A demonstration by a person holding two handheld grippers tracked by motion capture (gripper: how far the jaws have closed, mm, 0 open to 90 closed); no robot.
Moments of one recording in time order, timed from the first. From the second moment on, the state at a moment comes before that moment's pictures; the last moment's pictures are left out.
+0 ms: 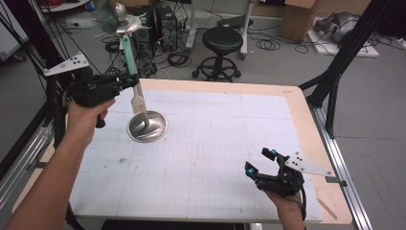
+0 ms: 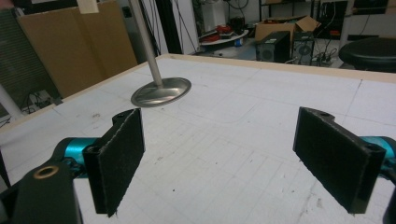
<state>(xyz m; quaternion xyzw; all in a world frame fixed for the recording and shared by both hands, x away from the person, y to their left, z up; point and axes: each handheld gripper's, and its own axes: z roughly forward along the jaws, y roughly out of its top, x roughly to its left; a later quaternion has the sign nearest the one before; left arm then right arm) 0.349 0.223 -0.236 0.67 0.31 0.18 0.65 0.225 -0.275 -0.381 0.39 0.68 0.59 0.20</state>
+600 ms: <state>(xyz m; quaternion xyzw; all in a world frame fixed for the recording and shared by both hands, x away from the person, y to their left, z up) 0.290 0.255 -0.312 0.65 0.30 0.19 0.67 0.225 -0.283 -0.388 0.41 0.69 0.55 0.24</state>
